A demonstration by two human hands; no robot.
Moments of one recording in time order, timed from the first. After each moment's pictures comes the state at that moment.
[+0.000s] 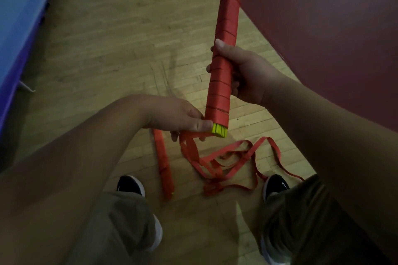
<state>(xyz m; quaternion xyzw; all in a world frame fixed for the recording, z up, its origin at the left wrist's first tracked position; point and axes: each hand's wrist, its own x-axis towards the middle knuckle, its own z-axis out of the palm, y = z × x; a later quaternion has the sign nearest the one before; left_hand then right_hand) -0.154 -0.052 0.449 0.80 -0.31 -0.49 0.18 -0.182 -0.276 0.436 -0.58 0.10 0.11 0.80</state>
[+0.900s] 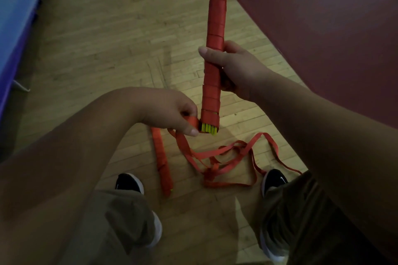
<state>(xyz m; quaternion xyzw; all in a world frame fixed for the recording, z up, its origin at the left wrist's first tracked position) -0.151 -0.054 0.457 0.83 -0.33 -0.43 0.09 -0.182 -0.266 0.429 -0.66 0.14 0.04 0.73</state>
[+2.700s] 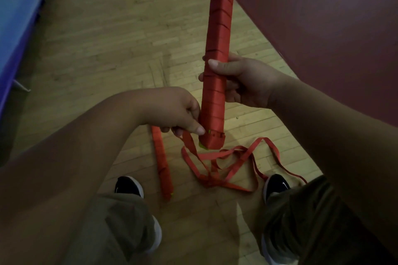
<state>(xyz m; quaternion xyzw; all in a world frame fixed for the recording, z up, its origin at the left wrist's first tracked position) -0.146 -0.053 0.451 0.84 -0.26 -0.44 0.18 -0.182 -0.282 0.422 -0.61 0.03 0.18 0.77</state>
